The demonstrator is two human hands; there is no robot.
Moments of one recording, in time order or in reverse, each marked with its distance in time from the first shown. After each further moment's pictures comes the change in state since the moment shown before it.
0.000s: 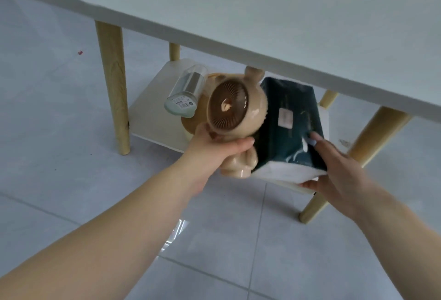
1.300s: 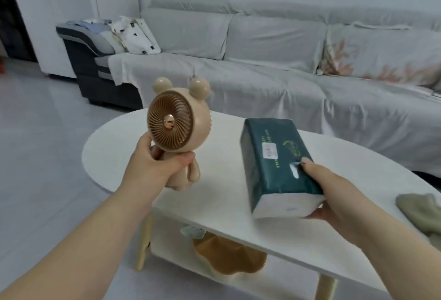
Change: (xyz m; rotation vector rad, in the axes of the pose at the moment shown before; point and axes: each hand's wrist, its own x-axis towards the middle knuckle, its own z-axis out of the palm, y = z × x) left_hand -0.028 0.237 -0.066 0.076 0.365 0.395; right_hand -0.075 -0.214 0.057 -0.187 -0.021 -0.226
